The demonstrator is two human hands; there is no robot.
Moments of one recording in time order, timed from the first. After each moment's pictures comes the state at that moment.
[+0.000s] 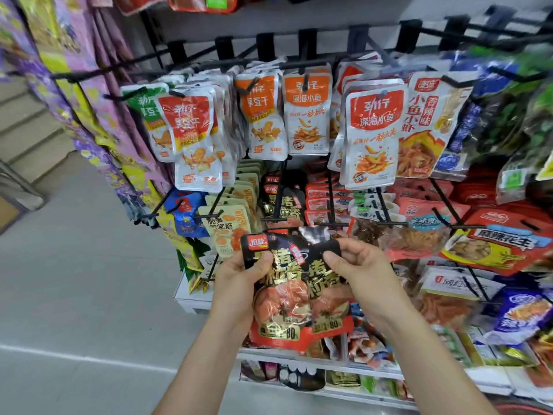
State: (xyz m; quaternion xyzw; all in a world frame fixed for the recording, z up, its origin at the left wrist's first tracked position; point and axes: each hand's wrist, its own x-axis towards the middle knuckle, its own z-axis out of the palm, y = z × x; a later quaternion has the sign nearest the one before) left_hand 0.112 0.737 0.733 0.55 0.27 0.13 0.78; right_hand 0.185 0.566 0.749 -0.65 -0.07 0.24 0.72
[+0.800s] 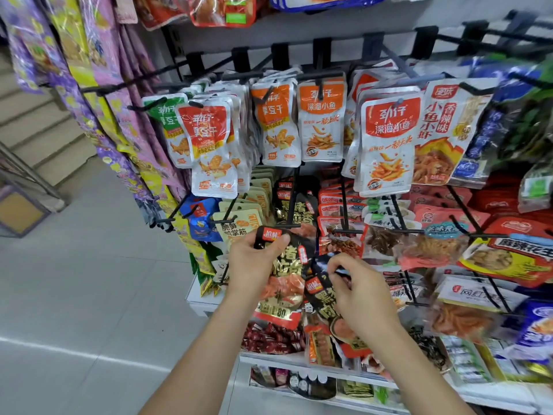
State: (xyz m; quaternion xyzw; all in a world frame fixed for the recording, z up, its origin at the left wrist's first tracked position) left_hand 0.149 0.752 0.741 0.69 0.29 0.21 0.63; right_hand 0.182 0.583 0.714 -0.89 -0.20 0.04 0.41
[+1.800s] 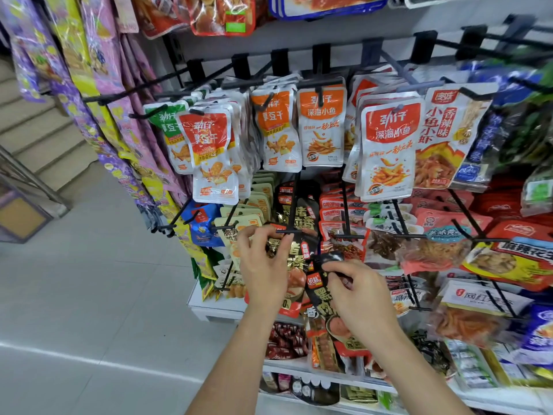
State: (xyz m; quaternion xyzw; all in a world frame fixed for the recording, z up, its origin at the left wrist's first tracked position) left_hand 0.169 0.746 0.704 0.81 0.22 0.42 0.34; right_hand 0.181 0.592 0.719 -0.88 -0.15 0.04 0.45
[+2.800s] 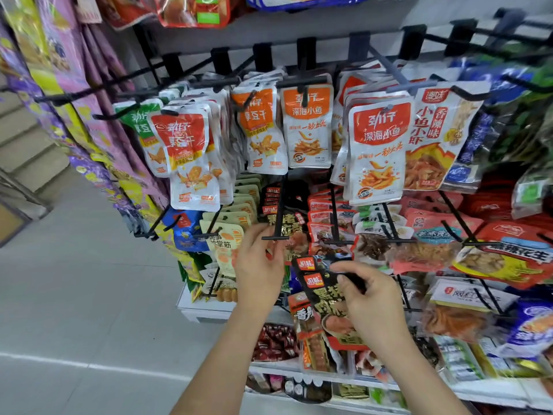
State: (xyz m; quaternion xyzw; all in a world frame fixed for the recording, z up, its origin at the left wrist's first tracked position) left_hand 0.189 0.755 0.694 0.88 0.16 0.34 0.30; right_hand 0.190 0.570 0.712 -0.81 -0.09 0.05 0.57
